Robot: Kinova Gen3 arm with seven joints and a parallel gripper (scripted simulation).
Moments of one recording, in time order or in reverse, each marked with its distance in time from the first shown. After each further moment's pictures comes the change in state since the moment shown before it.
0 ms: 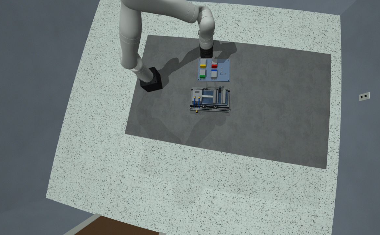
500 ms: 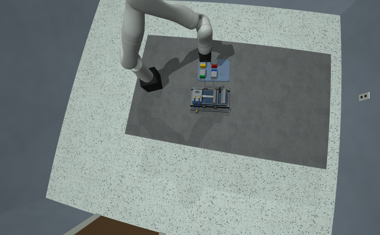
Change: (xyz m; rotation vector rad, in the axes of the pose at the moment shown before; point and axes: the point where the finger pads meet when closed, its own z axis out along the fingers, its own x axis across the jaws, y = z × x) arm -0.008 0.009 0.036 0.000 0.003 0.000
